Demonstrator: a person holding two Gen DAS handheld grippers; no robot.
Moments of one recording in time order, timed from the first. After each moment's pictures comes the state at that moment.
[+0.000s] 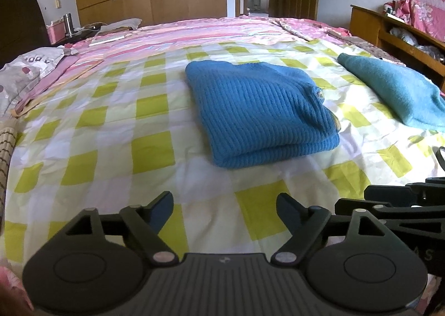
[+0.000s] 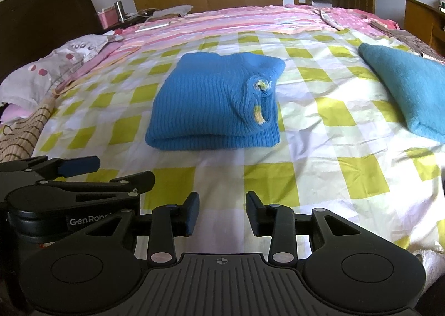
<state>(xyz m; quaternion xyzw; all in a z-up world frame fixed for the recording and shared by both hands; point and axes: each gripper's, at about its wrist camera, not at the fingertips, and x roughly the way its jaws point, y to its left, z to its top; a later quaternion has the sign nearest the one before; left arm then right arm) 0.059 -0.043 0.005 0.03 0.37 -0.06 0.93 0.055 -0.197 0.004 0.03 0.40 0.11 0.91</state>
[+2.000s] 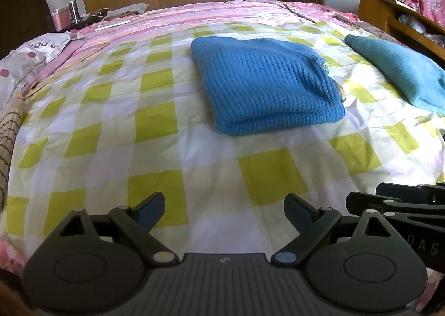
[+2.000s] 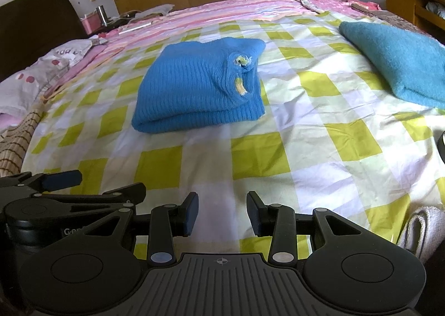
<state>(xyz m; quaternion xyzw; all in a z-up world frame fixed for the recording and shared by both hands) 0.047 -0.049 -0.011 0.03 0.40 -0.04 0.91 0.039 -0.202 -0.013 0.06 0.41 0.08 0.91</state>
